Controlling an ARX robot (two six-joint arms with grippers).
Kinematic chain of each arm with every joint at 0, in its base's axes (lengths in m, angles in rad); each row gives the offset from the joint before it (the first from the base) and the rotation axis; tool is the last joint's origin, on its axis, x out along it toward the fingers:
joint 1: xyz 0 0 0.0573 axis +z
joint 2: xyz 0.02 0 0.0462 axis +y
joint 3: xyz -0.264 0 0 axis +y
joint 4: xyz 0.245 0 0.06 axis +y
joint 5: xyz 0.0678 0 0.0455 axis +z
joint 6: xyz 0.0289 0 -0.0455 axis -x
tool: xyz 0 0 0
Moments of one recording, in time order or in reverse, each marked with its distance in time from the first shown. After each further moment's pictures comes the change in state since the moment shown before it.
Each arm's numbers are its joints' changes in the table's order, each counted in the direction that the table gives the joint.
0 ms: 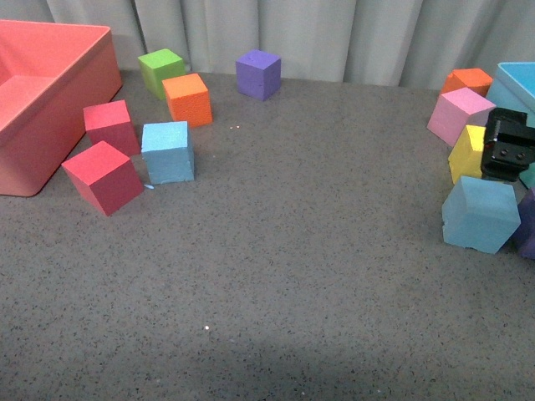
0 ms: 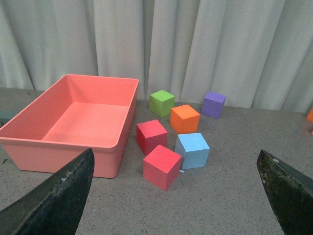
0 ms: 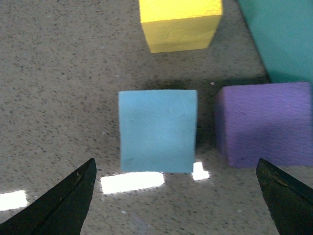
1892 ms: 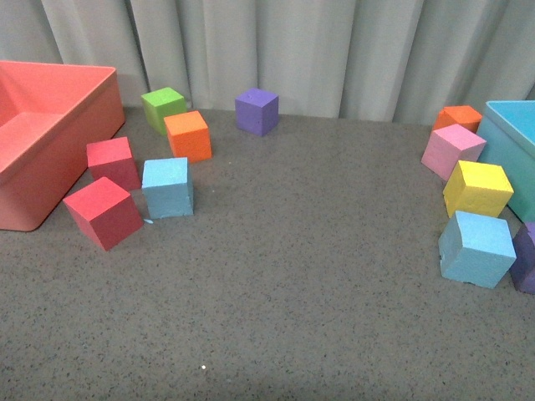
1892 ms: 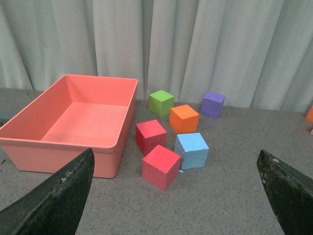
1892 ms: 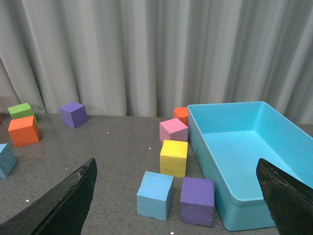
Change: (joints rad) left arm 0.000 0.000 0.000 0.000 0.000 0.000; right arm -0.066 -1.809 0.910 -0.107 0.098 0.313
